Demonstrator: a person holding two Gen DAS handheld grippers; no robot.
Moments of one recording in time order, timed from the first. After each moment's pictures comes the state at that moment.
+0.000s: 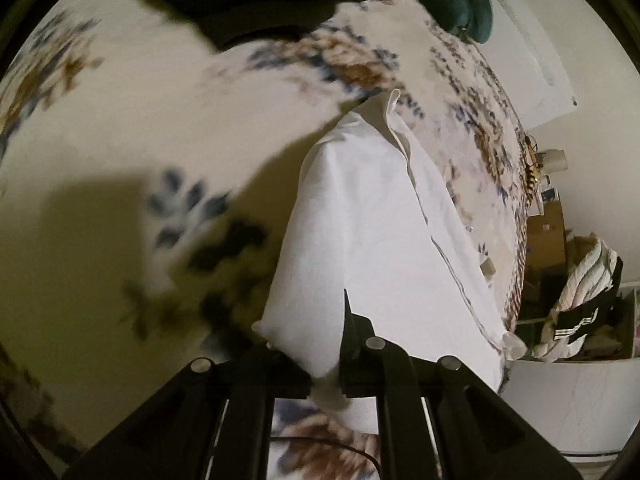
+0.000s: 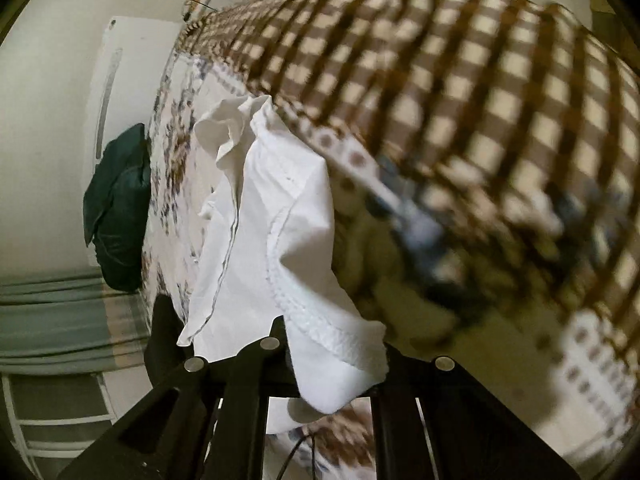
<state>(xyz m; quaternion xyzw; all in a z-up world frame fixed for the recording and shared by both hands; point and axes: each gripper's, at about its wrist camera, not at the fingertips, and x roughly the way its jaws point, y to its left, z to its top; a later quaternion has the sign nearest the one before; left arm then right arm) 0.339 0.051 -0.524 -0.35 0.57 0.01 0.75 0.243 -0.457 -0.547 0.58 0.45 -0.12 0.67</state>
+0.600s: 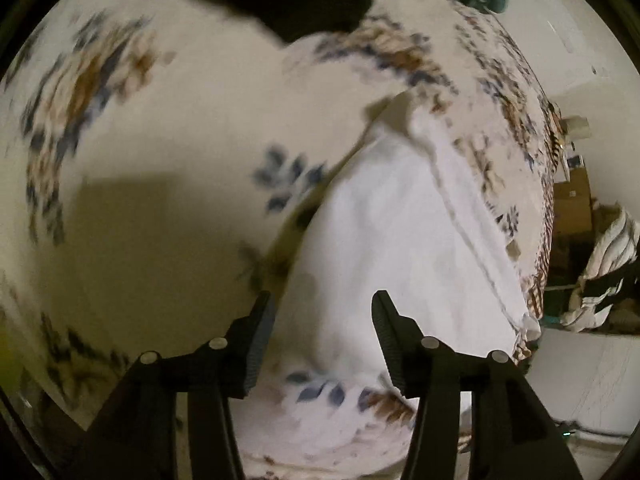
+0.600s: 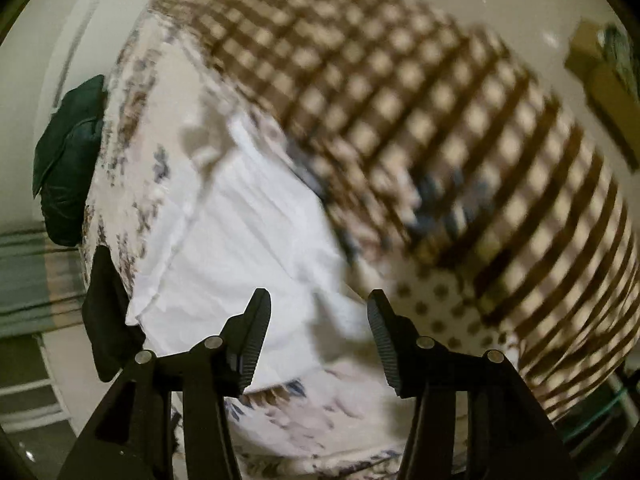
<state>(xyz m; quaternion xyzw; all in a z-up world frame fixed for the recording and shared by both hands) 0.323 0.083 -0.495 -0.28 0.62 0.02 0.73 0.194 -0.478 -0.509 0.47 0.55 -0.15 0.67</state>
